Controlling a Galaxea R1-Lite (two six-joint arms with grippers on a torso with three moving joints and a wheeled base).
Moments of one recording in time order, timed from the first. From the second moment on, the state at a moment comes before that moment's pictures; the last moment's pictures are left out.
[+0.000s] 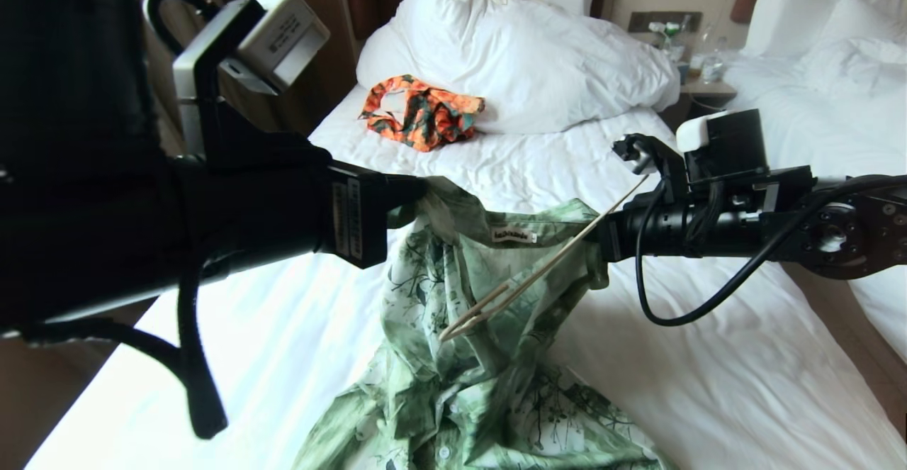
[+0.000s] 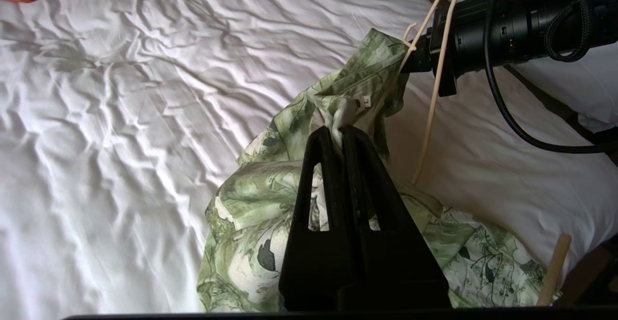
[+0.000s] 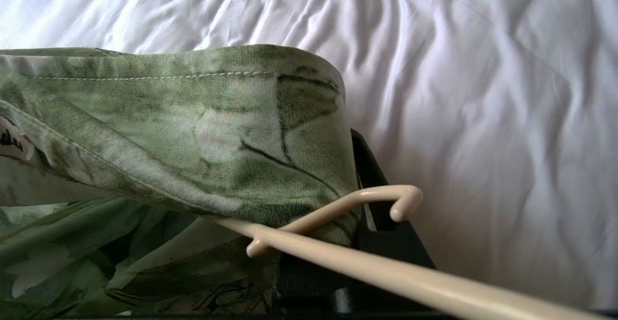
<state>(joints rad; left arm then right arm) -0.83 1.39 -1.14 -0.05 0.17 -0.02 0.40 1.83 -1.31 -0.08 0.20 0.06</state>
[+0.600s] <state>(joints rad) -0.81 1.45 -1.17 0.00 0.18 -0.05 0.36 1.84 -1.24 -0.07 0.20 0.06</state>
